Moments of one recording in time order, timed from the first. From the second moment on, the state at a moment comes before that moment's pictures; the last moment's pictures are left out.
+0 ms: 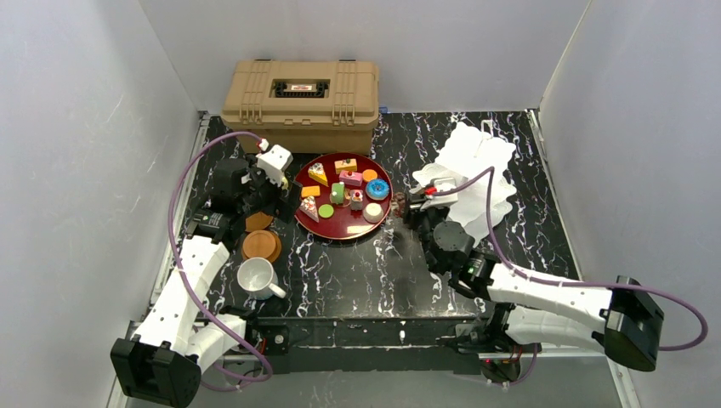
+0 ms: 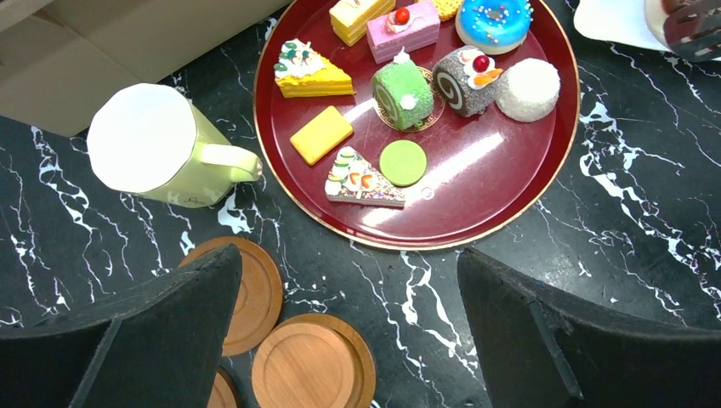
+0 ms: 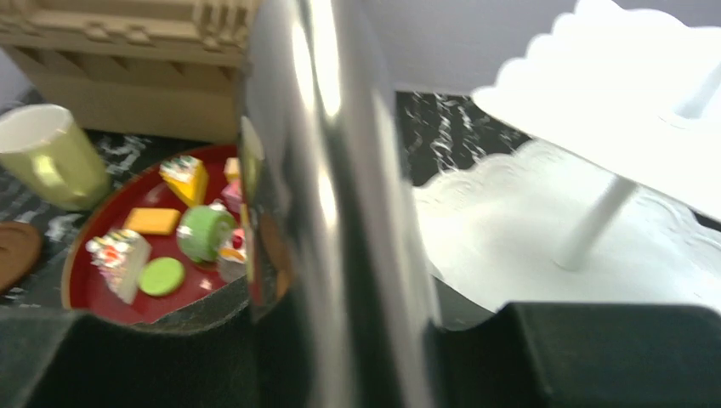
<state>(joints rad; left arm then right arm) -0.21 0.98 0.92 -0.48 0.27 0.27 1.10 1.03 0.58 0.52 0.88 0.02</state>
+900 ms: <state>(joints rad) -0.21 0.97 0.93 -0.50 0.29 0.25 0.96 1.20 0.50 0.61 0.92 -0.01</state>
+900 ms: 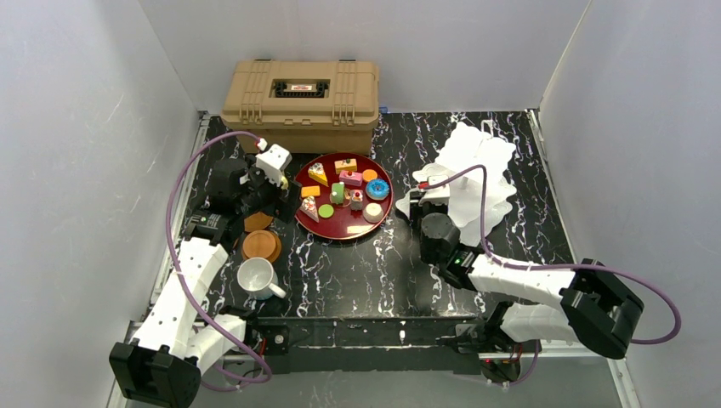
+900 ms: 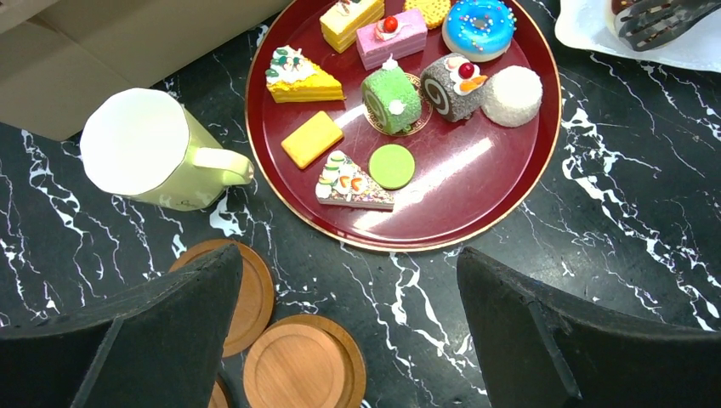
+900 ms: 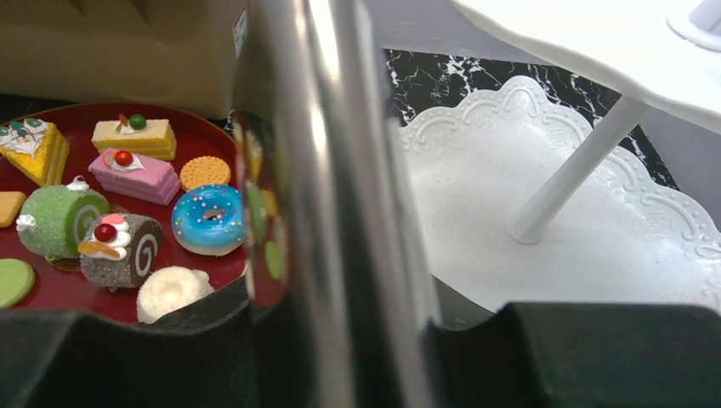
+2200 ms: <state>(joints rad) -0.21 0.97 0.93 -0.51 0.33 0.24 1.00 1.08 0.46 0.58 0.90 0.02</state>
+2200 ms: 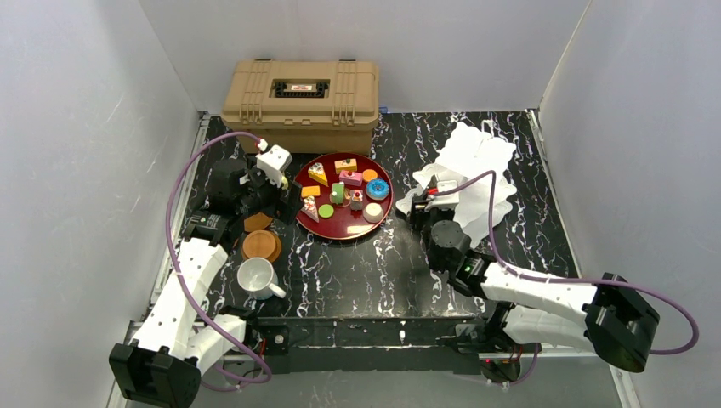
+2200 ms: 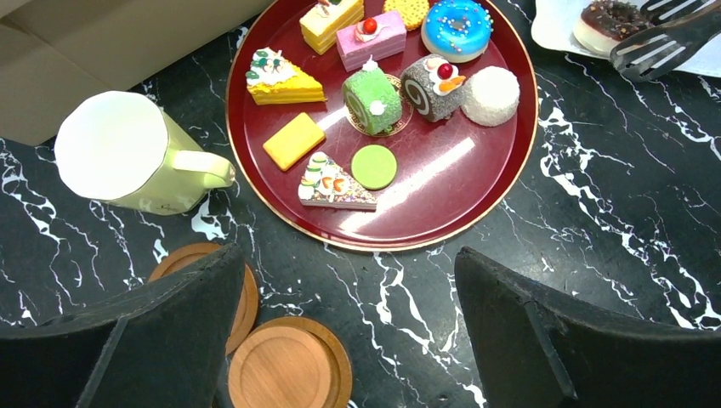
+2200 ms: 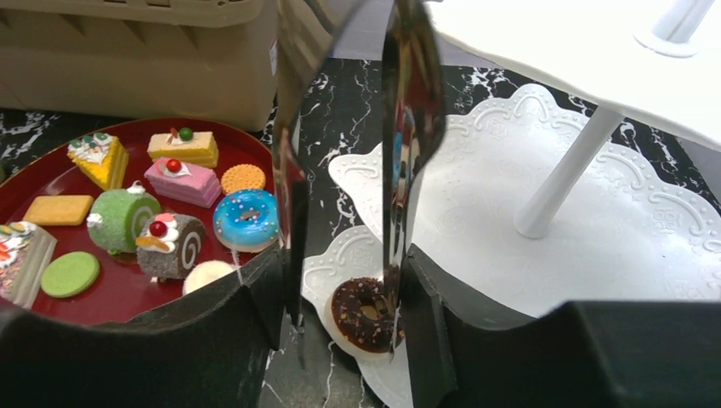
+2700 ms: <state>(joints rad) -0.21 0.96 0.93 -0.51 0.34 0.23 1.04 0.99 0.46 0.51 0.92 0.03</state>
